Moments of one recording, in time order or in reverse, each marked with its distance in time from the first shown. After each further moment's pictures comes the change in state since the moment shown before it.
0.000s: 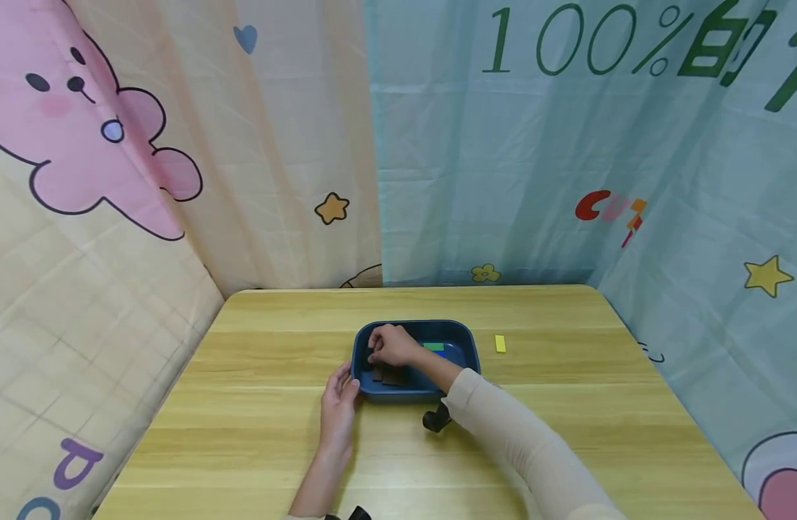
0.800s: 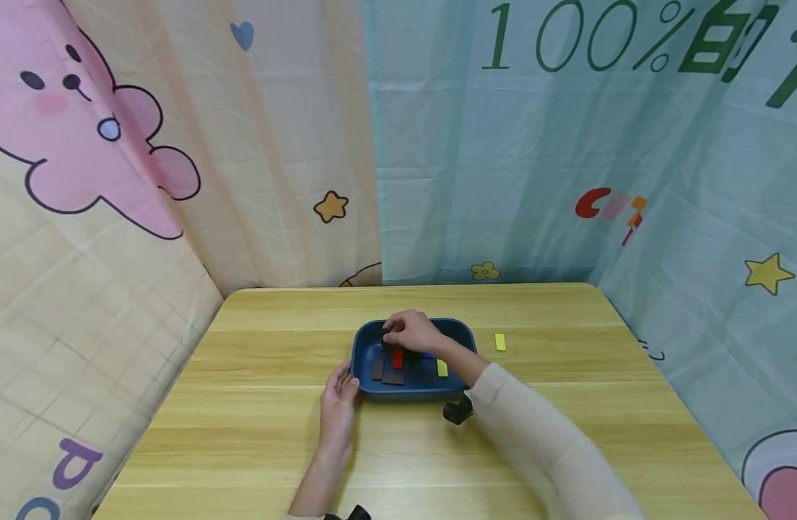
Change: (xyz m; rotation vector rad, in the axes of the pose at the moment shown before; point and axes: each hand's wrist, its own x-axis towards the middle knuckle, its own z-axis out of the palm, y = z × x) left_hand -0.003 0.001 0.000 -0.009 -0.019 -0.024; right_hand -0.024 0.005 -0.044 0.126 0.050 0.033
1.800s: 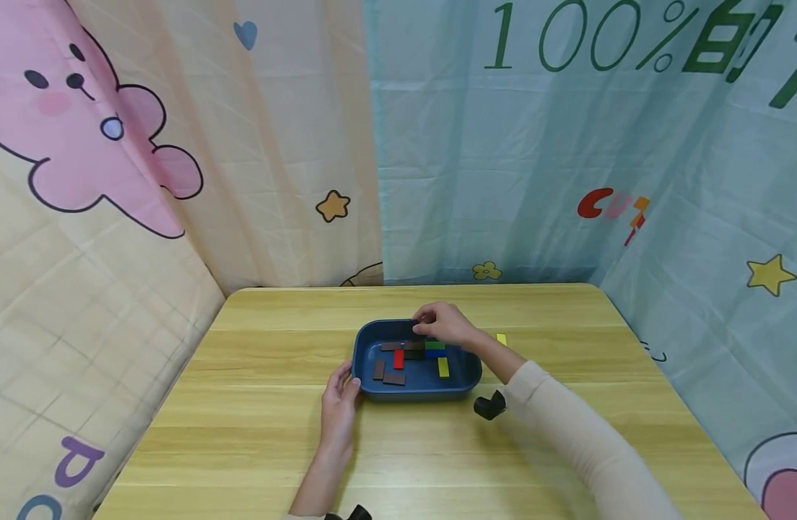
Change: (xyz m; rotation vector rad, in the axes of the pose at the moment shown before) left_hand 0.000 -0.002 -0.001 -0.003 0.008 0.004; right_hand -0.027 0.017 -0.046 0.024 0.044 0.049
